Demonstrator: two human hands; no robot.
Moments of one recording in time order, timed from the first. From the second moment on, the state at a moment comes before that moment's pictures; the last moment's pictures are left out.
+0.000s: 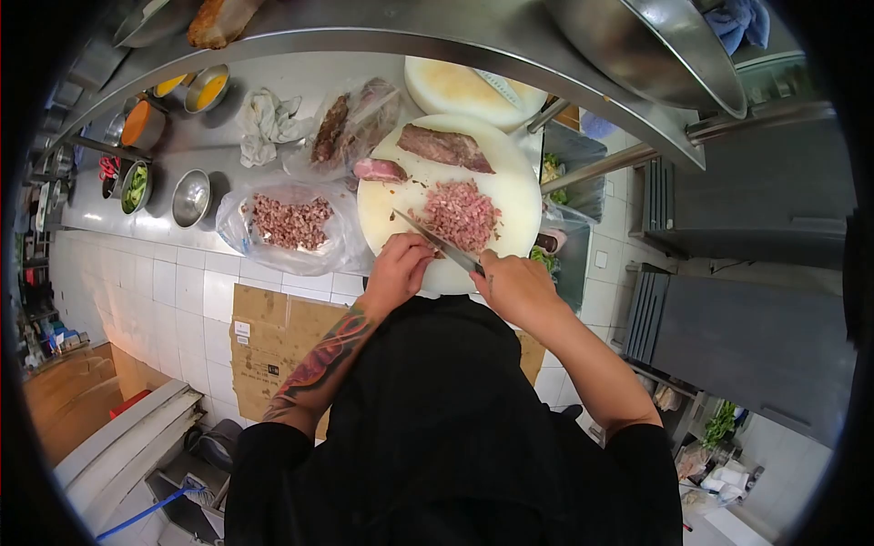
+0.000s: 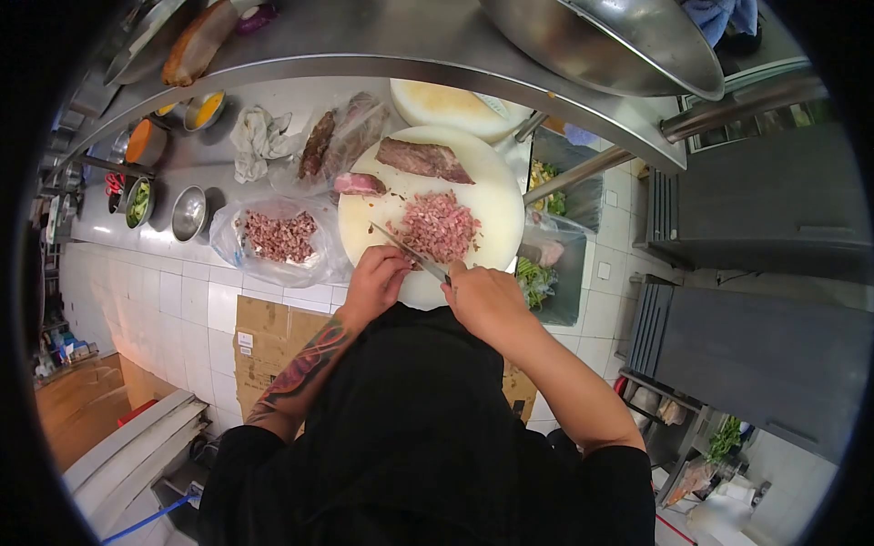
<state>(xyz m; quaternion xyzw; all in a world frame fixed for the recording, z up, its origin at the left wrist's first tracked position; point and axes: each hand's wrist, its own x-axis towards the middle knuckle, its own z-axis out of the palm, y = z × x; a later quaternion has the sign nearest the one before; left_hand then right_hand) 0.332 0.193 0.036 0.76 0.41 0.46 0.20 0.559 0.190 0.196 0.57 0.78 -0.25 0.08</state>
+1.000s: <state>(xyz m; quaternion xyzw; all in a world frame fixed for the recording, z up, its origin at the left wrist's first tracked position) 0.296 0.184 0.045 0.78 0.41 0.40 0.24 0.550 0.207 0.164 0.56 0.77 -0.30 0.06</state>
